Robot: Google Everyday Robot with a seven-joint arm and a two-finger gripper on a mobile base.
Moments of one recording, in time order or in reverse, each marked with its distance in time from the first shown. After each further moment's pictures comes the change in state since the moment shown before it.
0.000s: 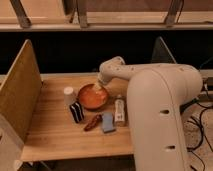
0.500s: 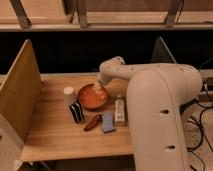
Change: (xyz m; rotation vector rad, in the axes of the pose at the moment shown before) arm -0.001 -0.002 -0.002 0.005 0.013 -0.006
